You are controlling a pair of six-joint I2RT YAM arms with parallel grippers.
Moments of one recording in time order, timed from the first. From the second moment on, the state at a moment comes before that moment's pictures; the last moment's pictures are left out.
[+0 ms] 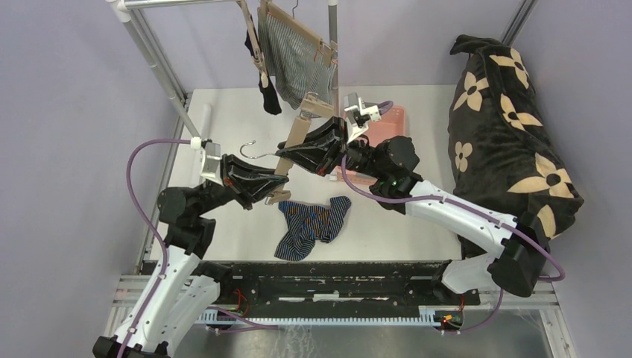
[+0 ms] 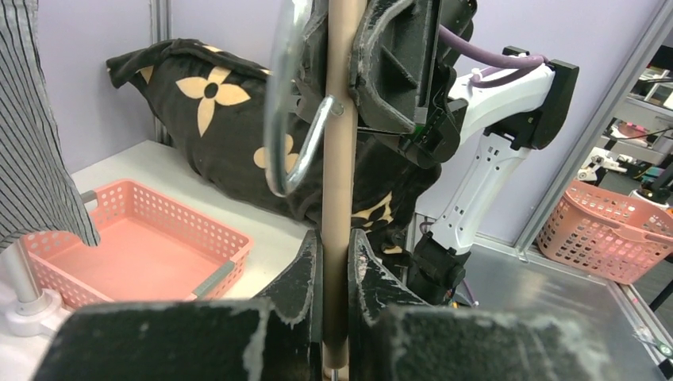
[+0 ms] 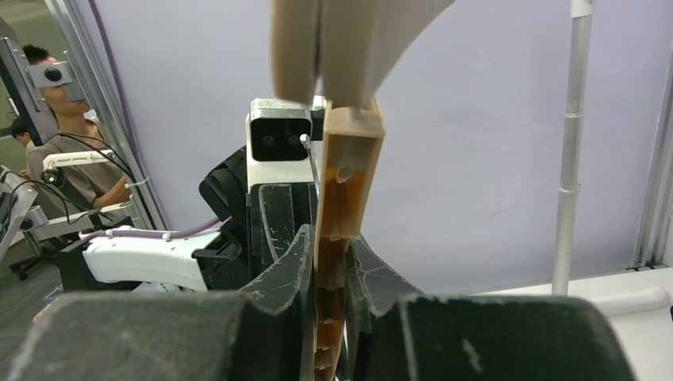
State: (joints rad) left arm -0.30 0.65 0.63 0.57 0.89 -0.65; right arm 0.90 1.37 1.14 0.81 -0.50 0.48
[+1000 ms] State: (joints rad) left arm -0.31 0.67 1.47 -1.13 -0.17 -0.15; right arm 1.06 1.22 1.06 -0.18 0.12 0.06
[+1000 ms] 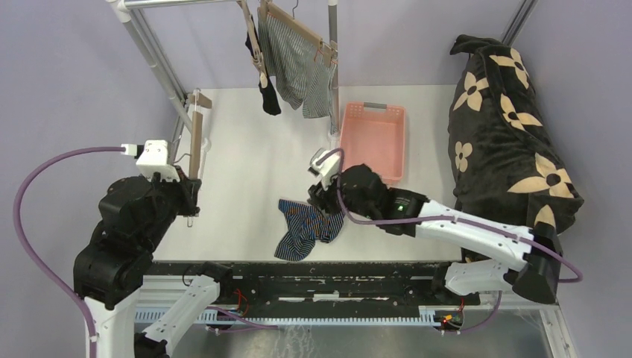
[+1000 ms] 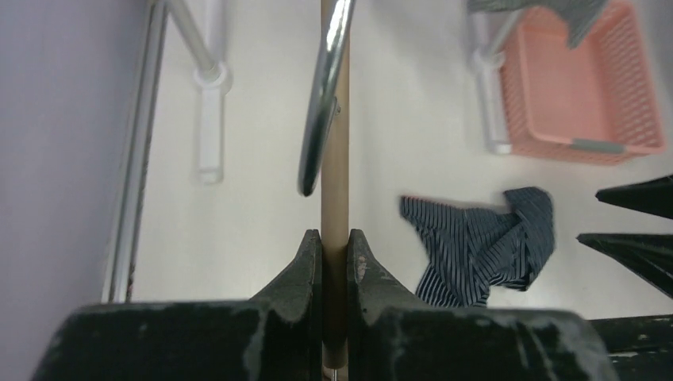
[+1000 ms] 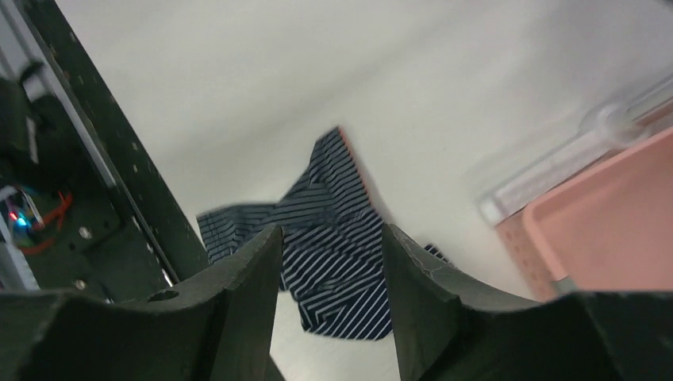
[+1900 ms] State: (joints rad) left arm -0.31 0.96 1.44 -1.12 -0.21 -0.15; right arm 1.15 1.72 0.93 -0.16 0.11 0.16
